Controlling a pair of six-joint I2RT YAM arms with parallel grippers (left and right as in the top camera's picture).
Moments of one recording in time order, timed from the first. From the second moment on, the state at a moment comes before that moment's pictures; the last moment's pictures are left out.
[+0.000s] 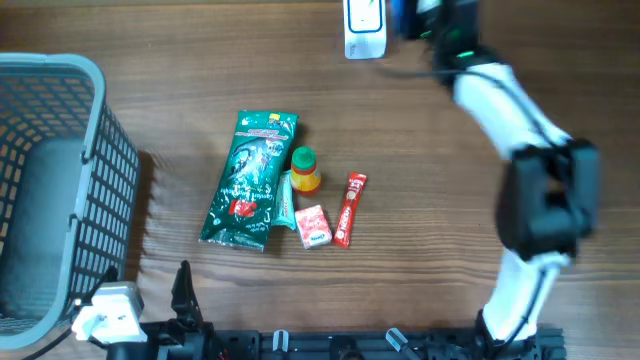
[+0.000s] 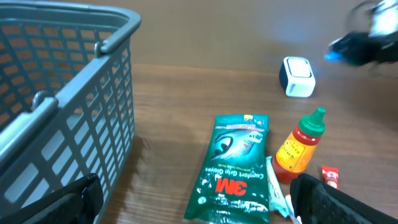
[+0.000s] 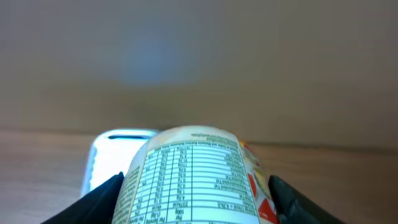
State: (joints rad) left arm -0.13 0.01 0.86 -1.12 -0.15 -0.11; right arm 0.15 2.09 1.63 0.04 0.00 0.07
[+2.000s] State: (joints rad) left arm -0.13 0.01 0.86 -1.12 -0.15 -0.11; right arm 0.09 1.48 1.66 -1.32 -0.42 0.27
